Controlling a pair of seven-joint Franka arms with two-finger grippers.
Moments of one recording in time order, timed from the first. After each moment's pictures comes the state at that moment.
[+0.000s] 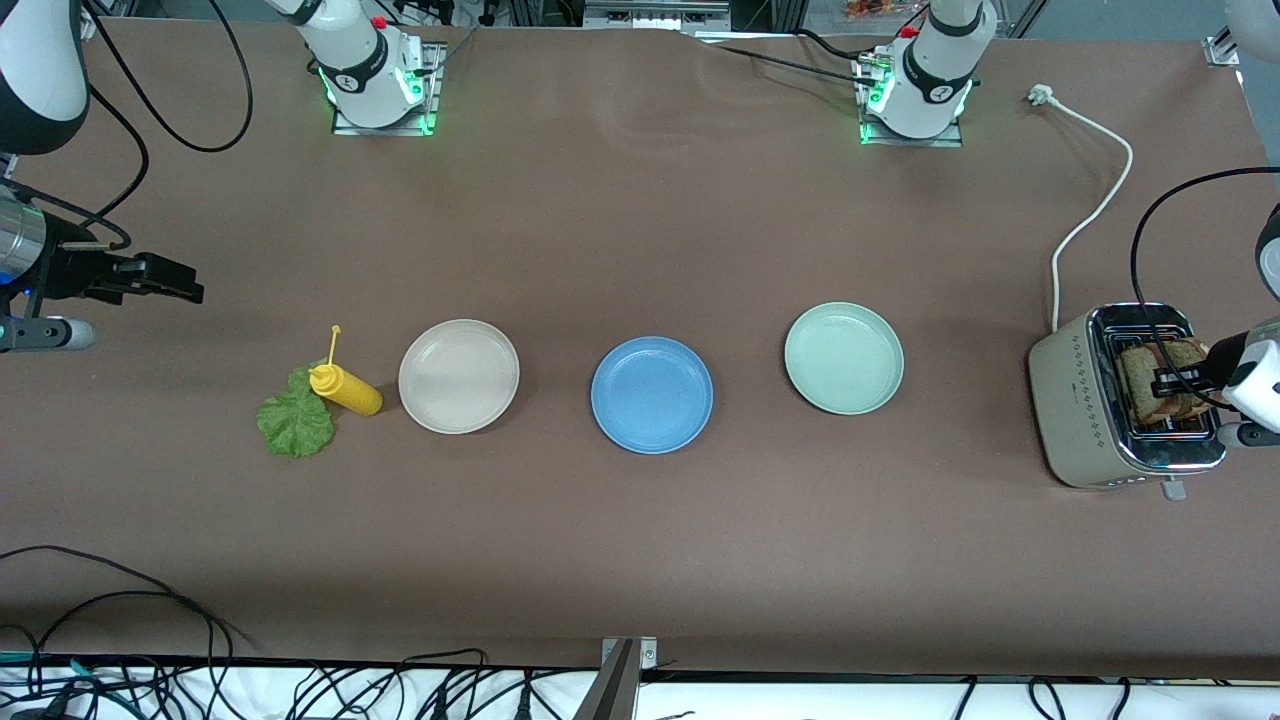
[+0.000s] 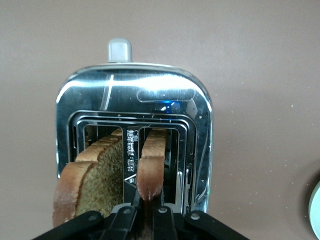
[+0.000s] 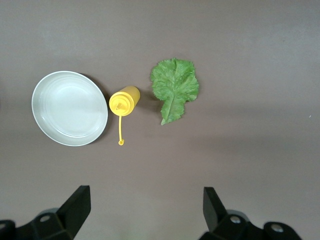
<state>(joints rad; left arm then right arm) 0.07 0.43 0.23 -1.60 -0.02 1.95 0.22 0.12 0.20 -0.16 -1.50 0.04 1.57 -0.07</state>
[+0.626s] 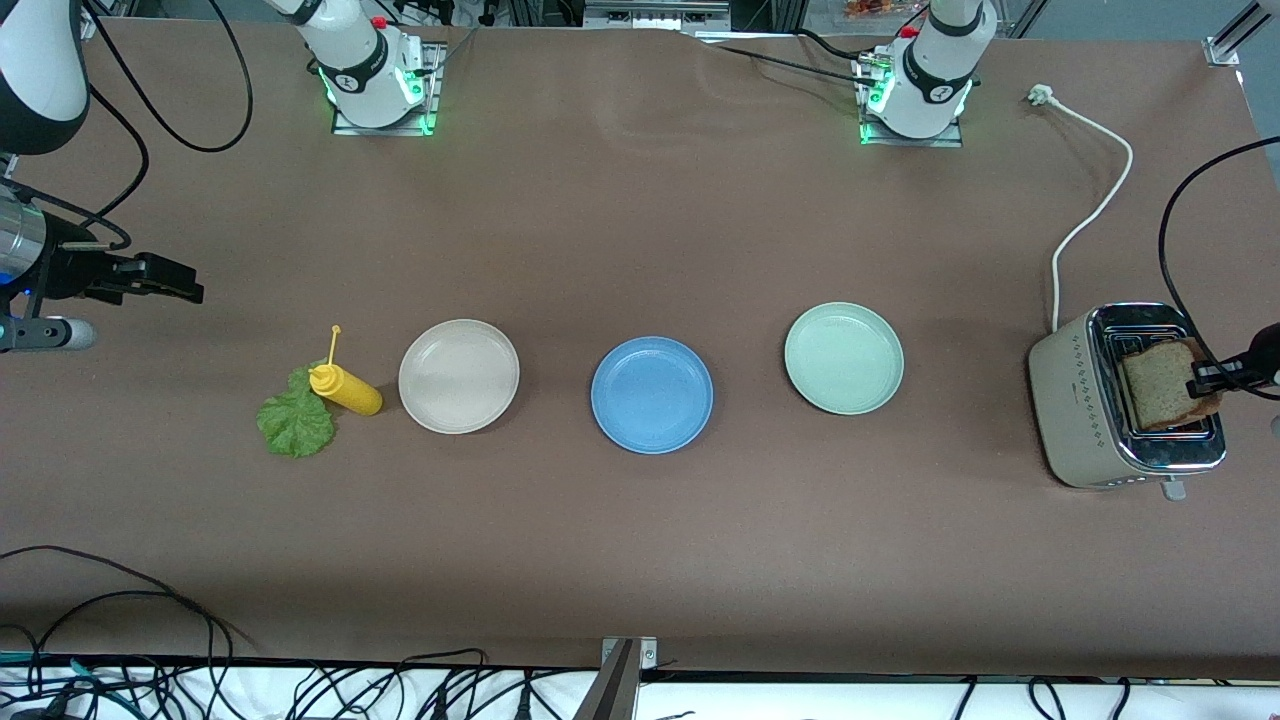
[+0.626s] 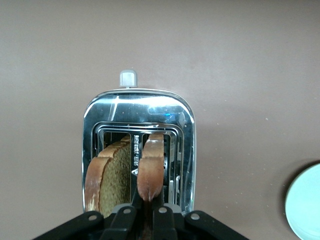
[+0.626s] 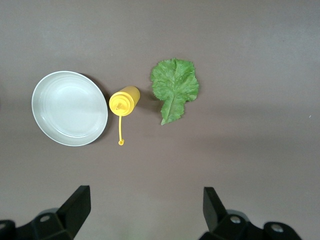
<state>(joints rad) 0.07 0.36 0.23 -1.54 -0.02 1.89 0.21 0.12 0.20 -0.16 -1.50 0.04 1.57 -0.07</state>
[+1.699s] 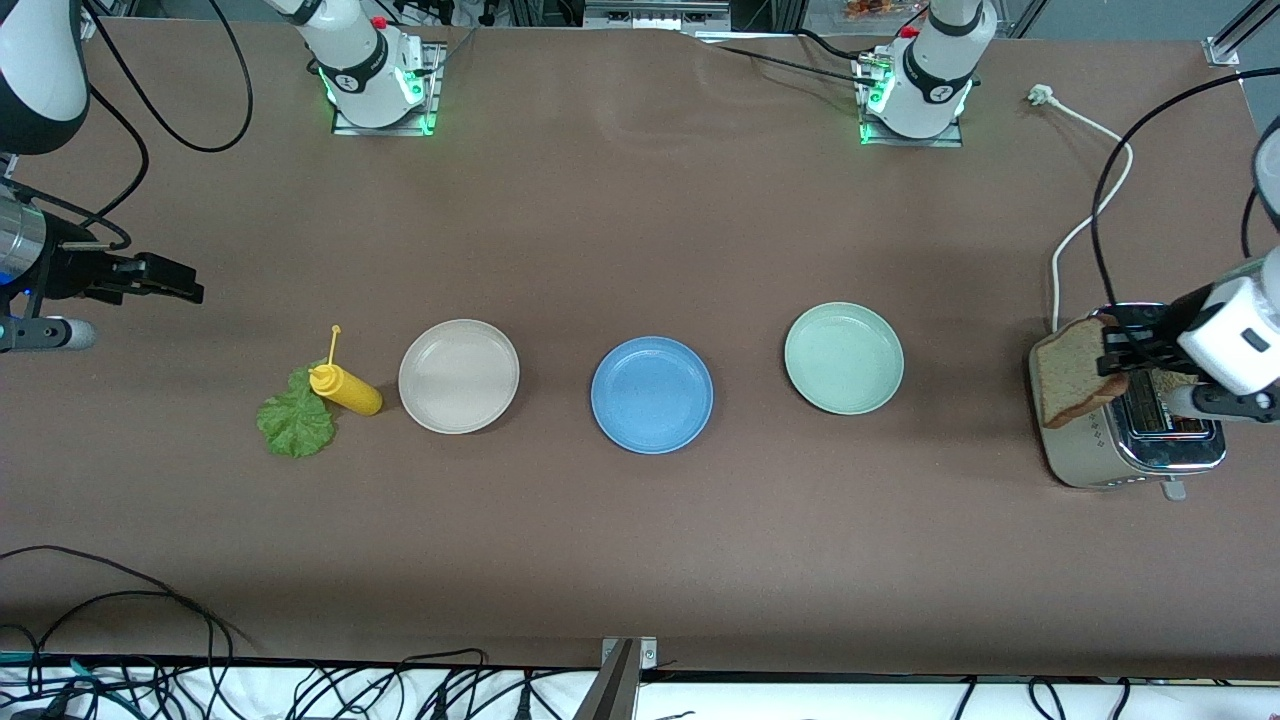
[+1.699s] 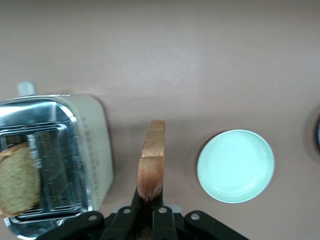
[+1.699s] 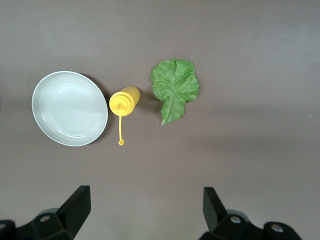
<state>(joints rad) 0.04 0.31 -0.01 -1.43 -0.02 1.68 0.10 0.12 0.20 -0.16 -1.50 0.04 1.57 -0.06</state>
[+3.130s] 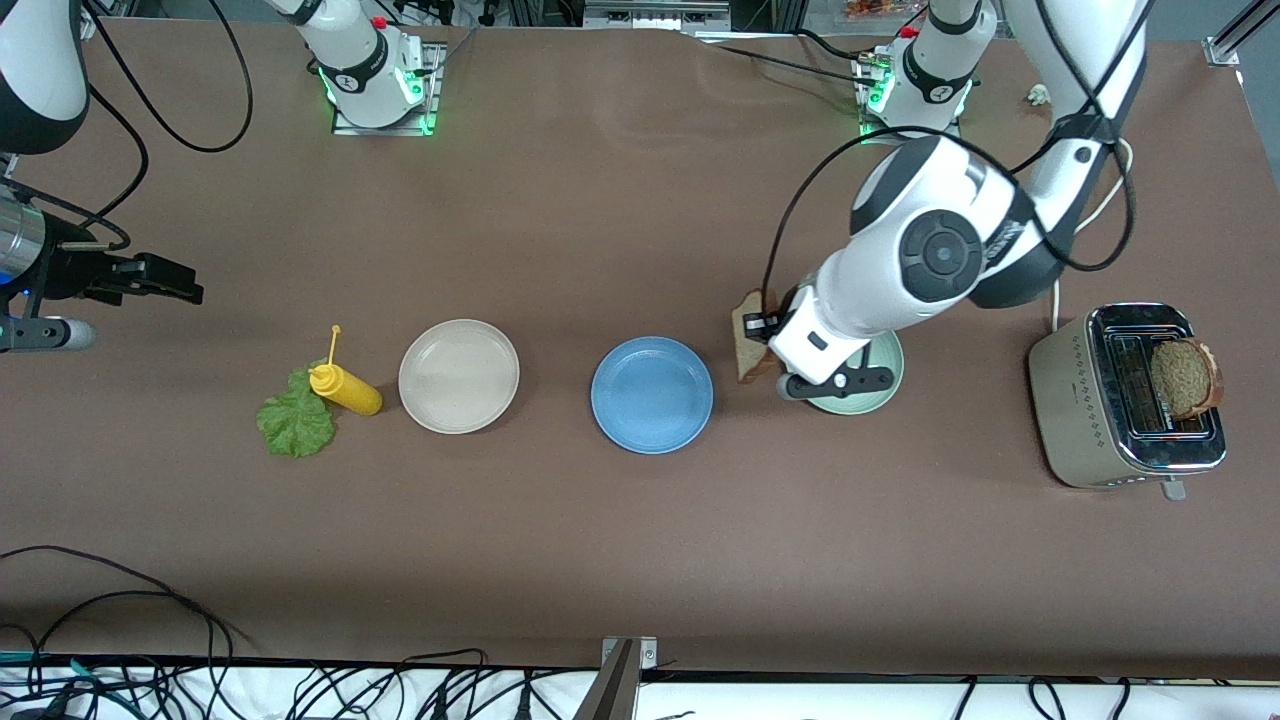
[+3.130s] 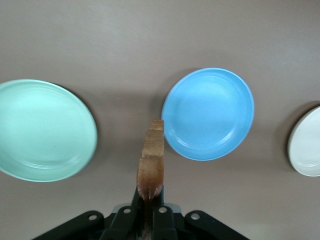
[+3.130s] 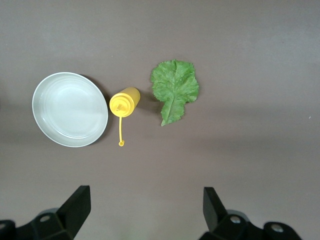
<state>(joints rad) -0.04 0.52 -0.53 -1.44 -0.02 1.84 -0.67 0.12 0.20 -0.16 -1.50 0.04 1.57 -0.06</state>
